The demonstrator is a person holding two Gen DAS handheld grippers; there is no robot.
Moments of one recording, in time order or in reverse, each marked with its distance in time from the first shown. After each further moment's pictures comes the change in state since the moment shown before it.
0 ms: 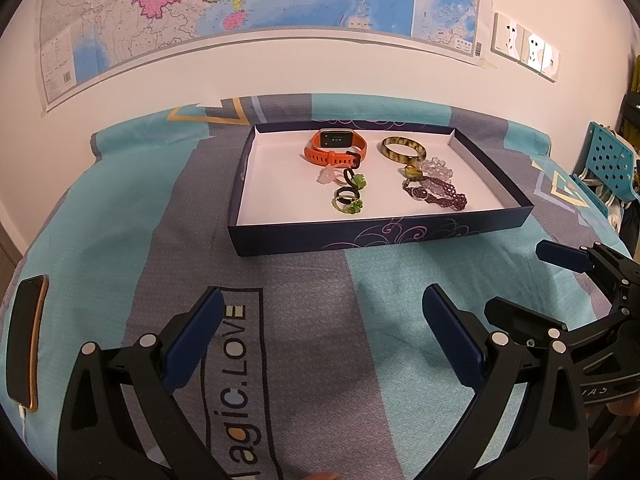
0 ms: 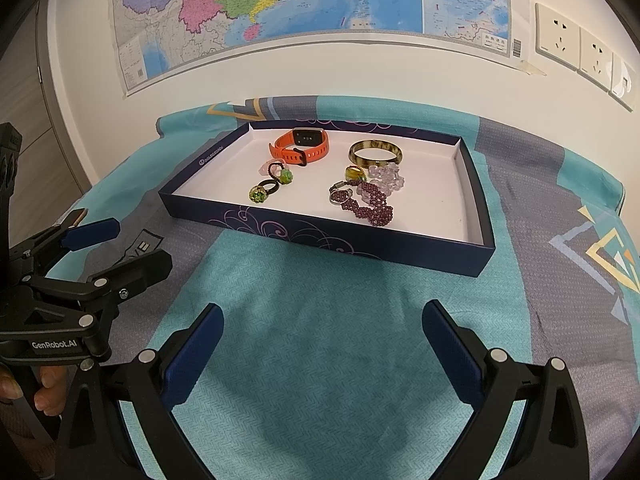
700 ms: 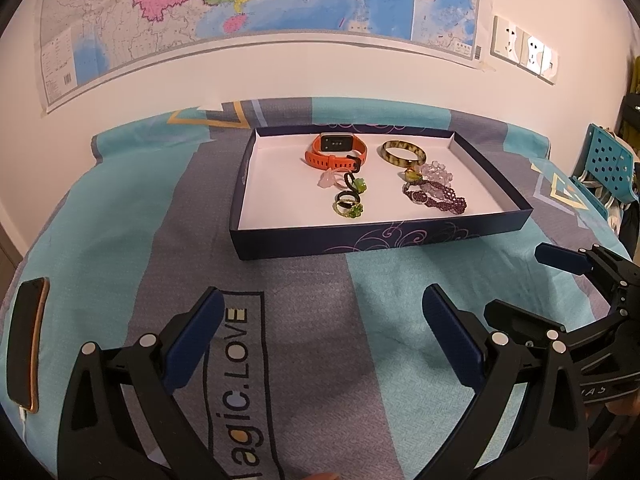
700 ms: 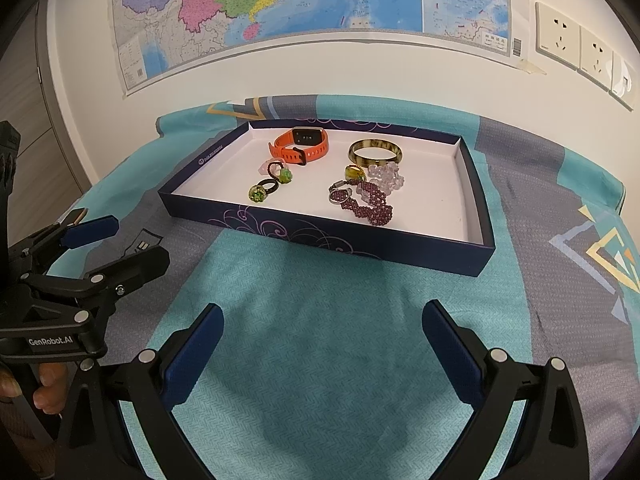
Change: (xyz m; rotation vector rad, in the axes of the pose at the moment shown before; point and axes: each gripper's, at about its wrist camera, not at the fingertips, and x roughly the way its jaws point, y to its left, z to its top) left arm -0.003 0.000 0.002 0.003 -0.014 -0.003; right arm 0.001 -0.001 0.000 -0.001 0.001 0.000
